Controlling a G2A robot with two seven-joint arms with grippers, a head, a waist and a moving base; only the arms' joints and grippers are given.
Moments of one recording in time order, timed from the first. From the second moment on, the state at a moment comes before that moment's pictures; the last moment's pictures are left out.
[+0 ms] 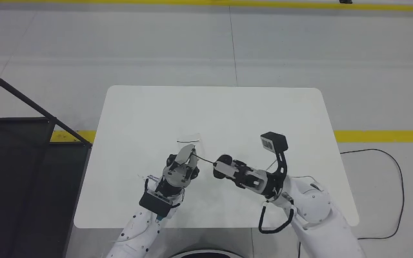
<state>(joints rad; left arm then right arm) 1.29 -1.41 -1.15 -1.42 1.70 0.09 1.31 -1.27 -1.14 1.18 -1.87 0.25 -0.51 0.75</state>
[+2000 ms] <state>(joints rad) 1.29 -1.41 -1.15 -1.42 1.70 0.09 1.31 -1.24 -1.15 1.15 -1.91 0.10 -0.37 0.65</state>
